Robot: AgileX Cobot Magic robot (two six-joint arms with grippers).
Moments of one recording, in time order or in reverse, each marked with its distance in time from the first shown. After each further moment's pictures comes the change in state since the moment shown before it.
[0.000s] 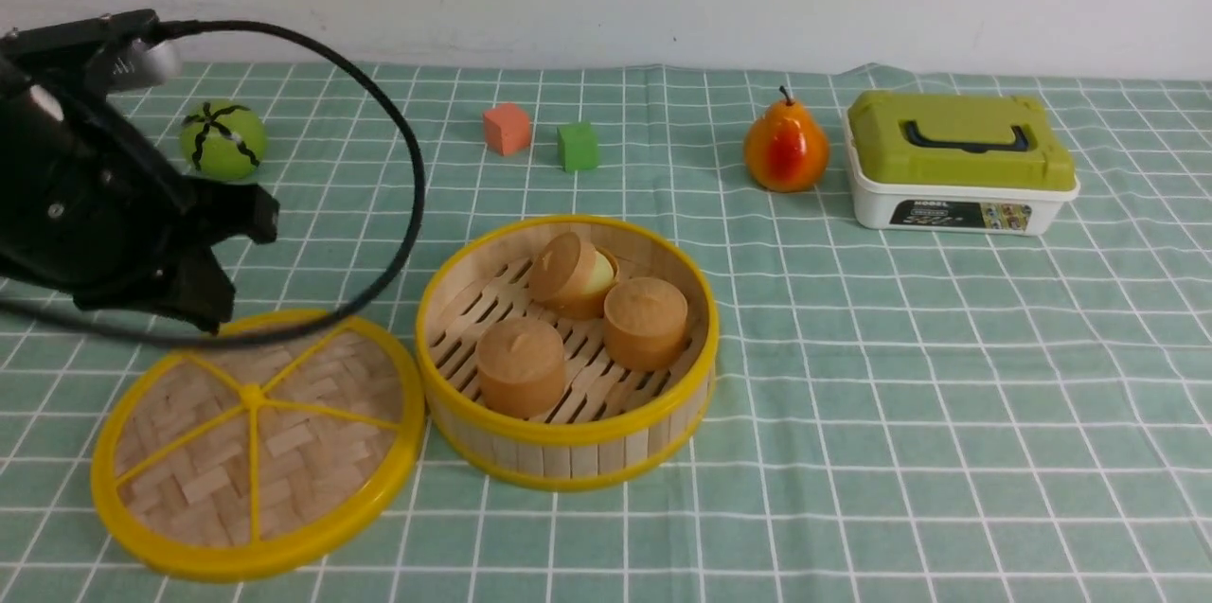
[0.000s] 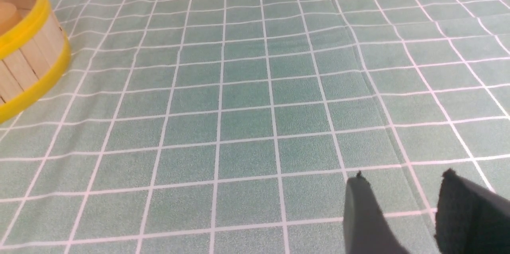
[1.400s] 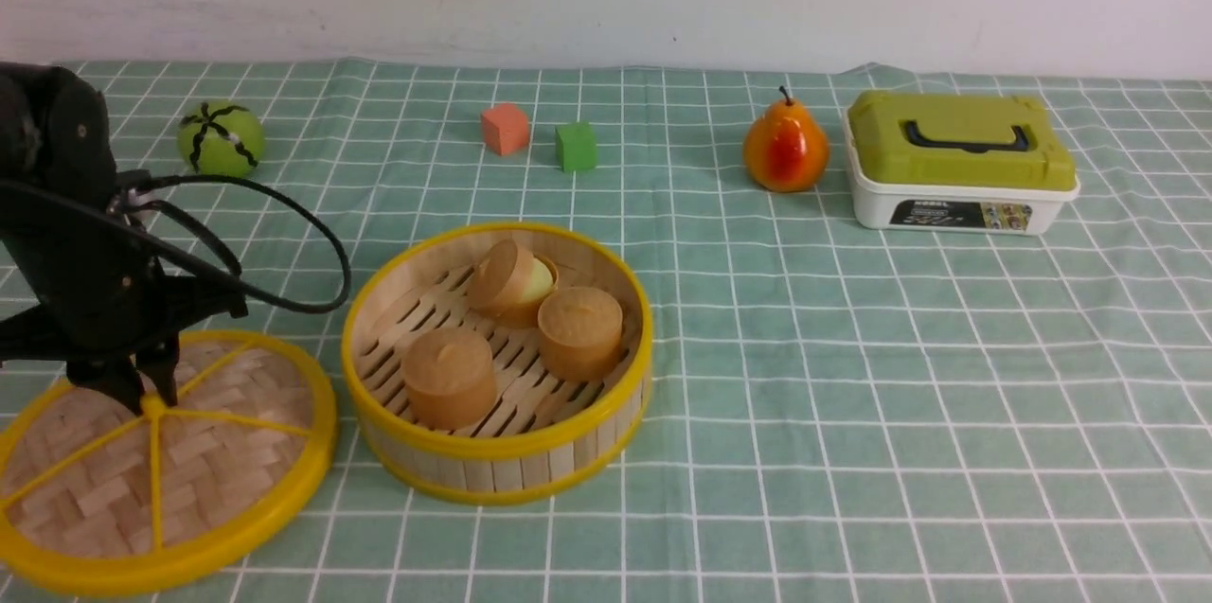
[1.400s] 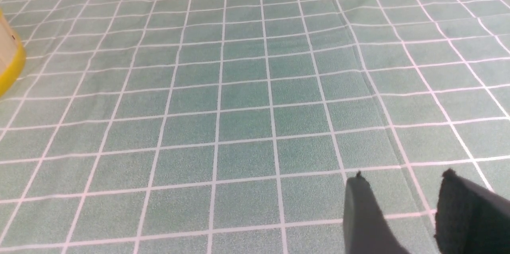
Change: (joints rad) right arm 0.000 0.000 0.000 0.000 0.000 0.000; left arm 0.125 0.559 -0.210 0.352 0.005 -0.420
